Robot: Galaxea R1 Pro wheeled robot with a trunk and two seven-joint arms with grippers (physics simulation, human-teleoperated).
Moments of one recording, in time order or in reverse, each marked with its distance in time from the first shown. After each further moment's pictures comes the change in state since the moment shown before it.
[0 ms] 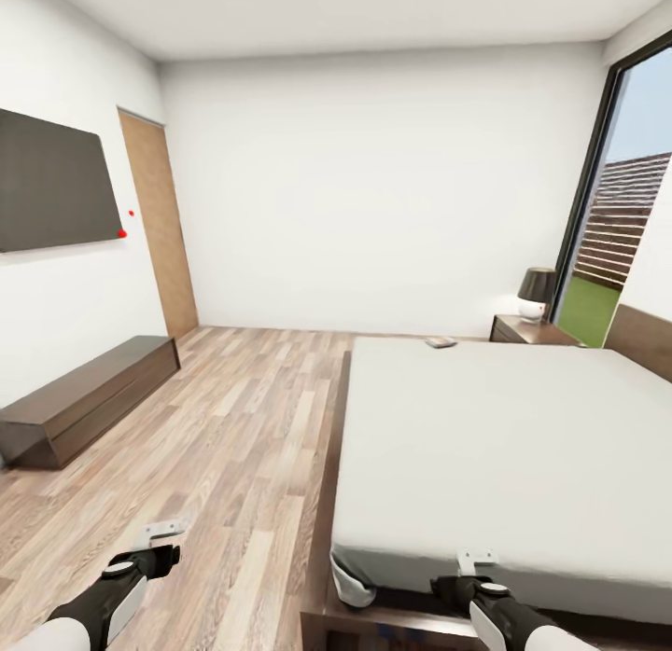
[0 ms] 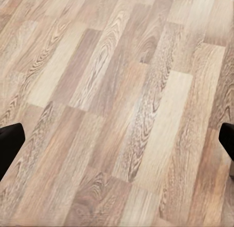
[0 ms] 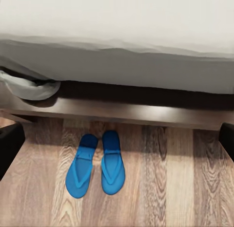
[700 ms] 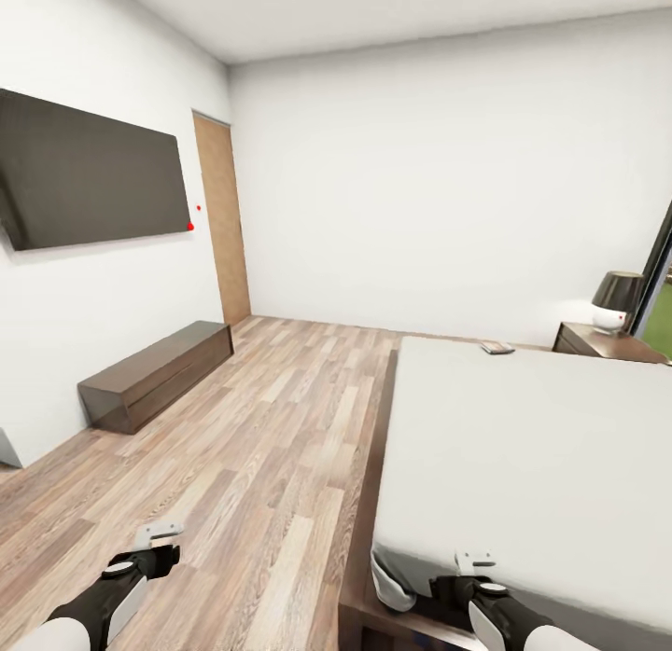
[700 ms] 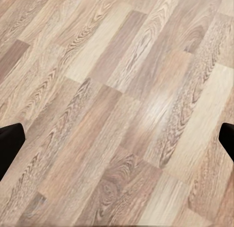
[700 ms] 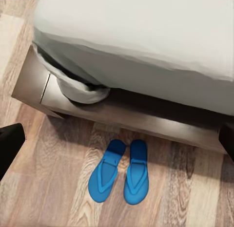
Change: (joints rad) left arm 0.000 0.000 0.000 0.000 0.000 0.000 0.000; right arm 0.000 0.003 0.000 0.000 0.000 0.000 0.000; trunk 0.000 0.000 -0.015
